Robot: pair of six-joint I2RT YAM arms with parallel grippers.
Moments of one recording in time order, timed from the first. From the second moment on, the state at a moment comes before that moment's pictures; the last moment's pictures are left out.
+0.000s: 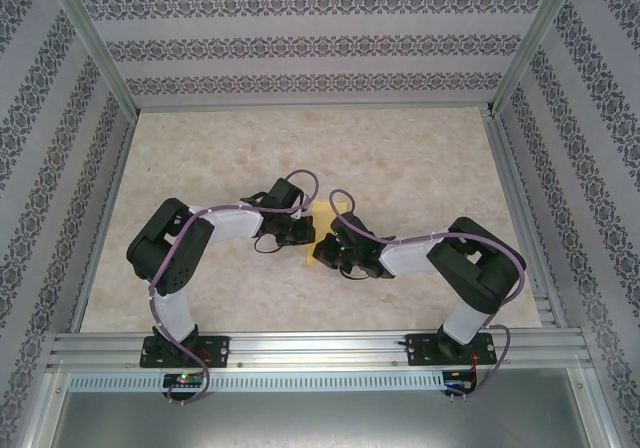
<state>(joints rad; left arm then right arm) -0.61 1.84 0.98 -0.21 0.41 -0.64 0.82 1.69 0.62 0.27 -0.21 1.17</state>
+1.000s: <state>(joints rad) -0.61 1.84 0.98 -0.21 0.40 -0.64 0.85 1.71 0.66 0.22 -0.23 1.15</state>
